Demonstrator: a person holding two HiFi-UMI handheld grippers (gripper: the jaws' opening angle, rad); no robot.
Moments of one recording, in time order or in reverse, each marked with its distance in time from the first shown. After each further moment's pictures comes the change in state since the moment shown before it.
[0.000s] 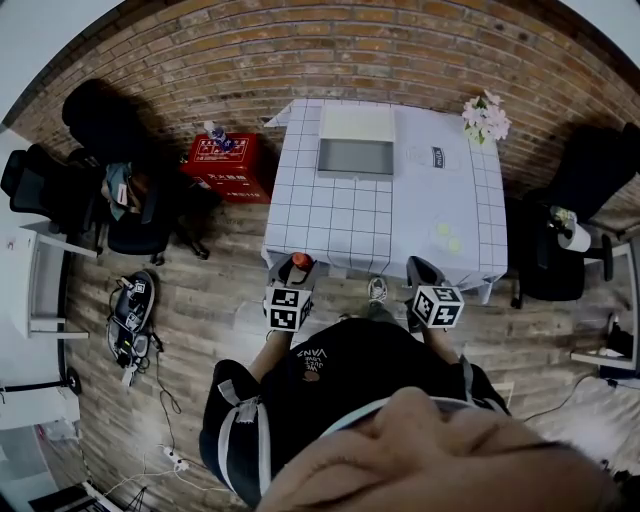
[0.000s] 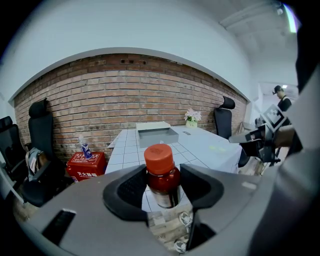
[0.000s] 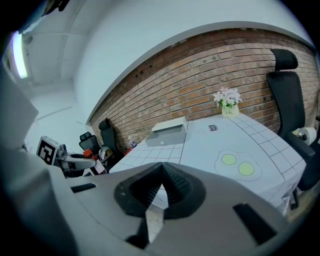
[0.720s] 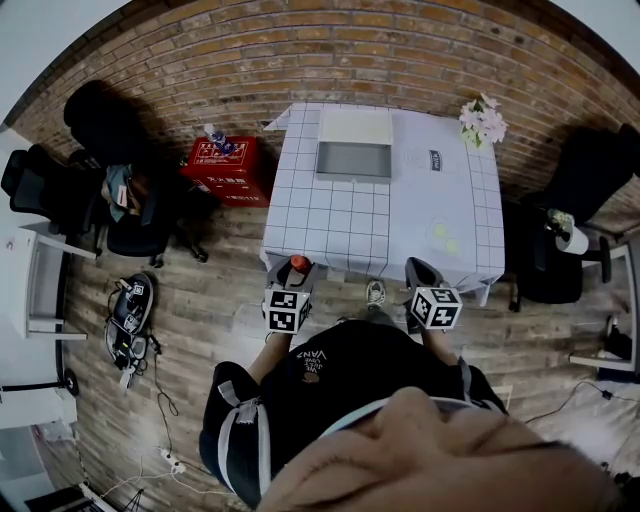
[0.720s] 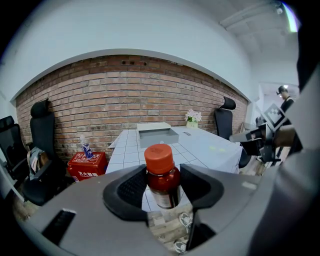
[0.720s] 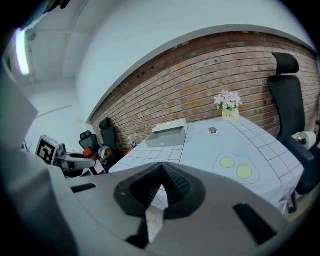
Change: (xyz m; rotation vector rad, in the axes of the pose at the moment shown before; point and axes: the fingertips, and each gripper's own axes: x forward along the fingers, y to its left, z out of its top) left arm -0.005 -0.003 -0.002 -0.005 -0.009 0.011; right arm -0.006 0.001 0.003 -0.026 -0.010 -0.003
